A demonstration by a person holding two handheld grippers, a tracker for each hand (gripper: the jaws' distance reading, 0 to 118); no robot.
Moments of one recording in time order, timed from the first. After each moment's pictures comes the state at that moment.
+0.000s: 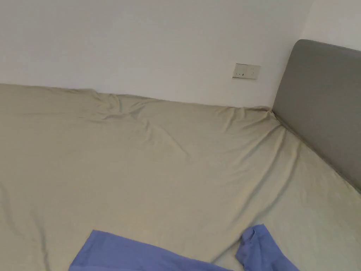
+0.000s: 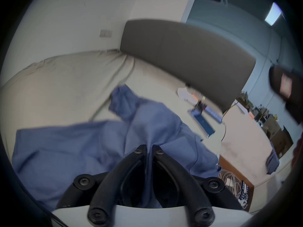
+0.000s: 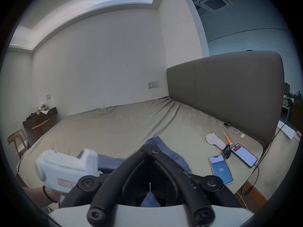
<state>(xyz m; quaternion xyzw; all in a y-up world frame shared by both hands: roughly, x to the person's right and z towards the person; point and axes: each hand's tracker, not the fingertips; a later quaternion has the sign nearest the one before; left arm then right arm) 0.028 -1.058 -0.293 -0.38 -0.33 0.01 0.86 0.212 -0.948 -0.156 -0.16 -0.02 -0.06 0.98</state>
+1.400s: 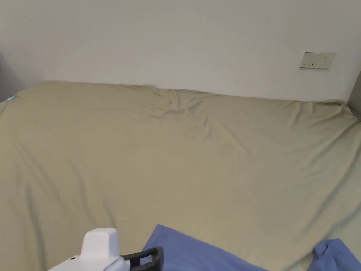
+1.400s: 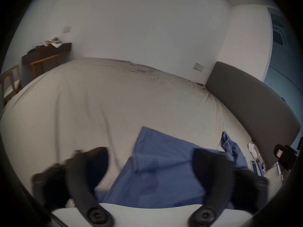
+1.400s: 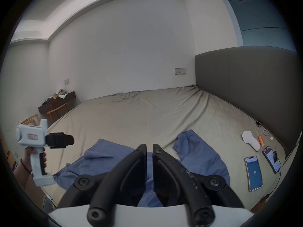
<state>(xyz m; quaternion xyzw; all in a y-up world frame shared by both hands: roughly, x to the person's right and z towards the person) -0.251 -1.028 -0.315 -0.30 -0.01 0.14 0.94 0.146 -0.970 -0.230 -0.22 0.09 -0.03 0.97</state>
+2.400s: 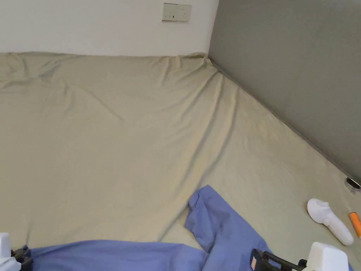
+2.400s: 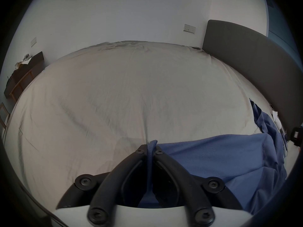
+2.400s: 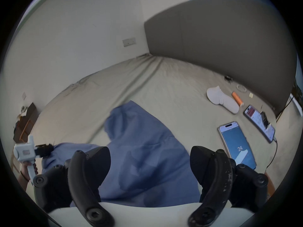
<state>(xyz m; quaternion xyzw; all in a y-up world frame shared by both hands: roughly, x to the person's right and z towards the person) -0.214 -1.119 -0.438 -0.39 -0.04 0.02 0.92 0.276 -1.059 -0.313 -0.36 -0.10 -0.13 0.92</state>
